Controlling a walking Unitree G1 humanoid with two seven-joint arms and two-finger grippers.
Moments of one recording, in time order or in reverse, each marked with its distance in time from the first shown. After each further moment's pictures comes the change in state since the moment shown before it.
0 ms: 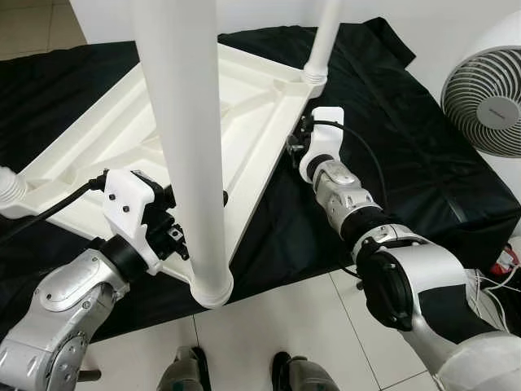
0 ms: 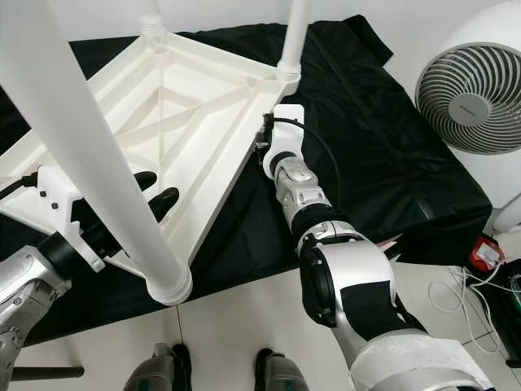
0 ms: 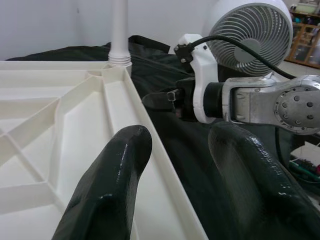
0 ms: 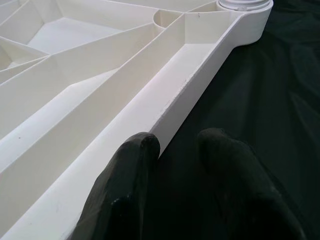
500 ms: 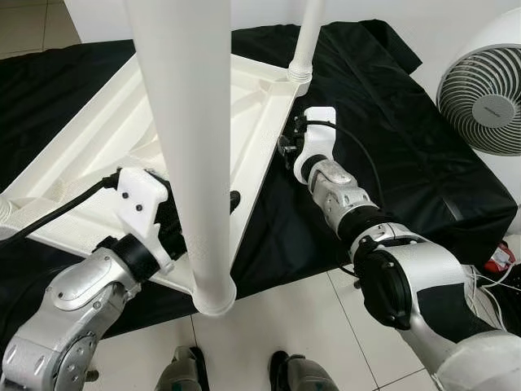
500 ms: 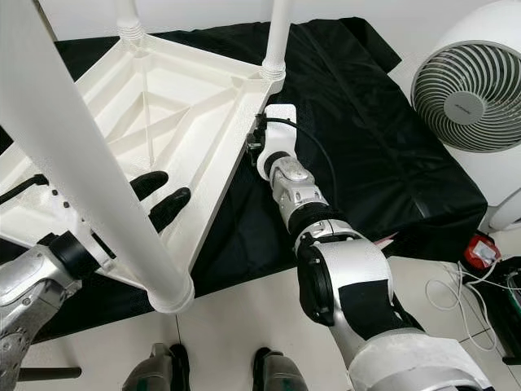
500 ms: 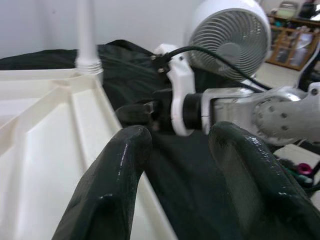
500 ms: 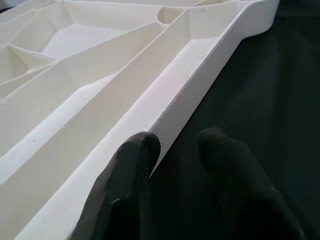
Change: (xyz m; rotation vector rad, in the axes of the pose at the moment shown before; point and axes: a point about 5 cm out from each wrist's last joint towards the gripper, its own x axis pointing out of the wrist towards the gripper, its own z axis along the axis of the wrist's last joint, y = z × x) left arm 0.010 -0.012 0.005 -0.033 -0.013 -0.060; right arm -0.001 0.006 -0.004 0.056 0.018 0.130
